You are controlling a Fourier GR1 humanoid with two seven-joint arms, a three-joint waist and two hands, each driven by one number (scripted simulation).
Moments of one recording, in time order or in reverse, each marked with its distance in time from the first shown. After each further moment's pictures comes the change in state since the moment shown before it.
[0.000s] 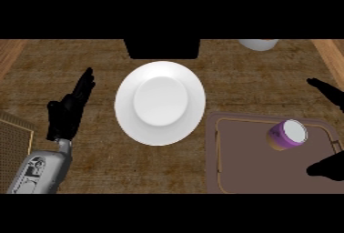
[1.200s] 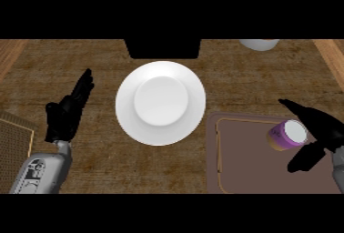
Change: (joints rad) left arm 0.018 -0.050 0.063 -0.023 -0.059 -0.058 0.011; right arm -0.026 0.229 0.049 0.350 0.290 0.185 -0.135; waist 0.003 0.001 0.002
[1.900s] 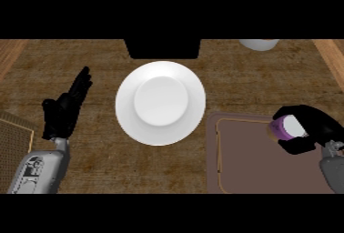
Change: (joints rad) left arm -0.018 -0.017 0.050 0.011 -0.027 -0.040 0.005; right arm -0.031 0.091 -0.061 0.146 0.187 -0.023 -0.158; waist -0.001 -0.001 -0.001
